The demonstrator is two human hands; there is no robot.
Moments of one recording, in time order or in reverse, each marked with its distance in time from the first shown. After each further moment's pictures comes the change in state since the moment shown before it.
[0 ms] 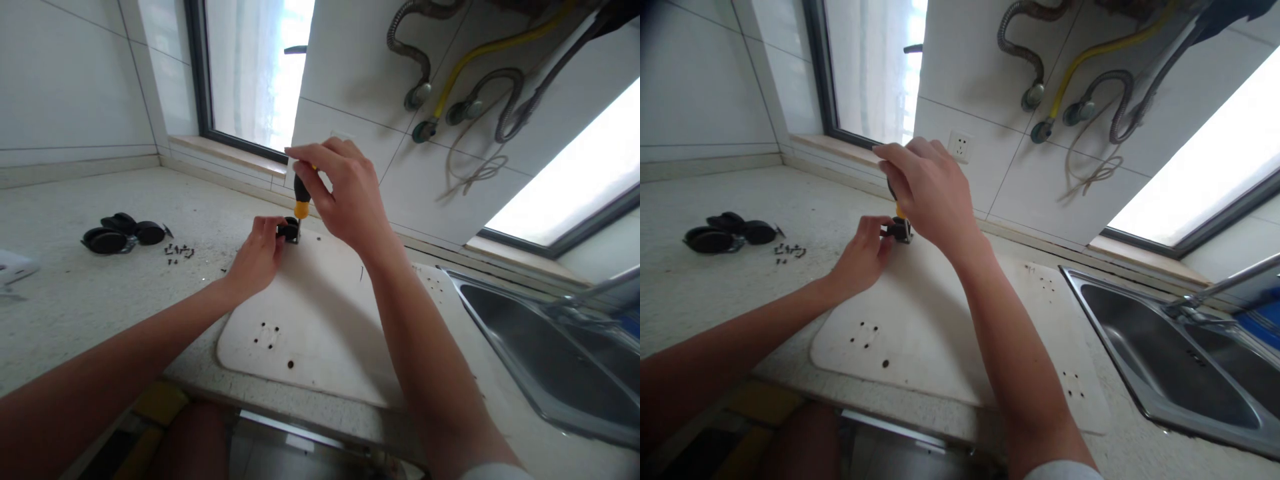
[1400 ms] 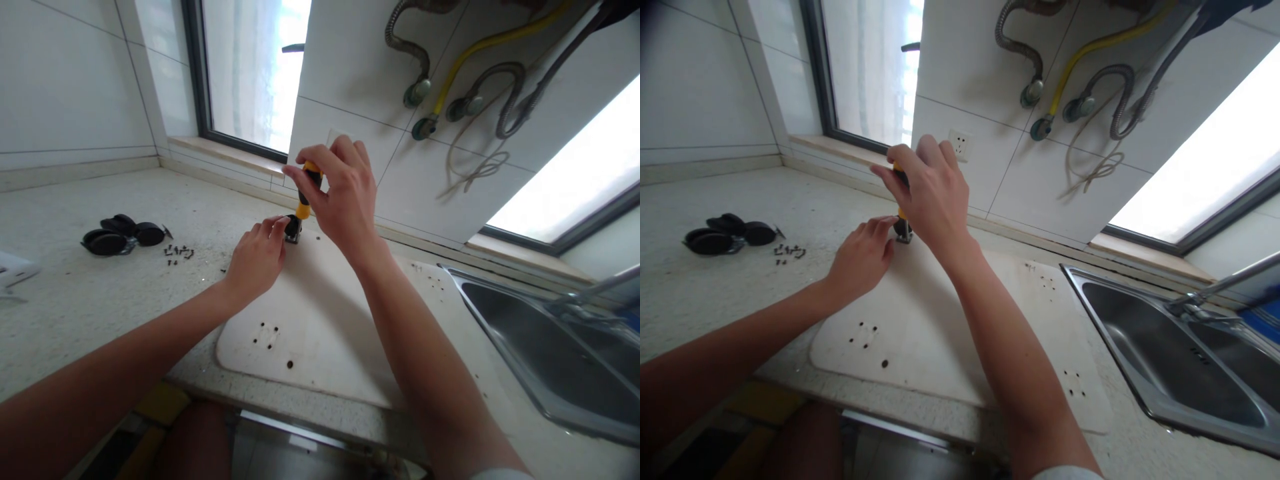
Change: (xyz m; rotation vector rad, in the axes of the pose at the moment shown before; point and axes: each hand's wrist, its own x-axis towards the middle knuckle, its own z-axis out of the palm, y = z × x) left_hand 0.000 0.025 -0.013 0.388 -0.068 0.090; right_hand -0.001 -0.005 -0.004 -0.135 0.059 0.155
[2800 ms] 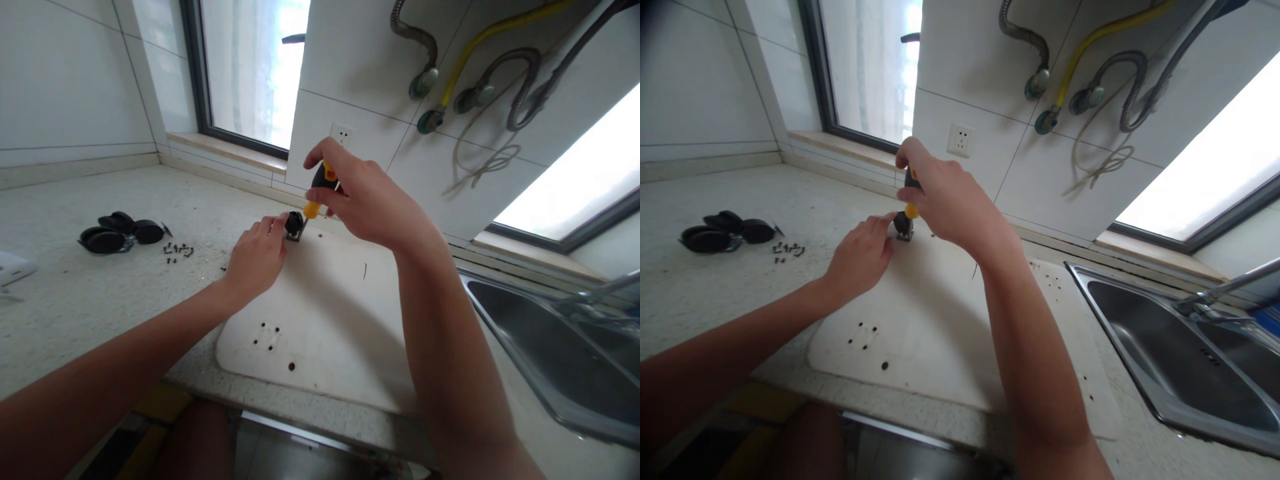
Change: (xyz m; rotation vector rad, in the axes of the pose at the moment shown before) left_hand 0.000 -0.001 0.000 0.038 -0.061 -0.019; right_hand 0.000 0.017 -0.034 0.223 -0.443 -0.008
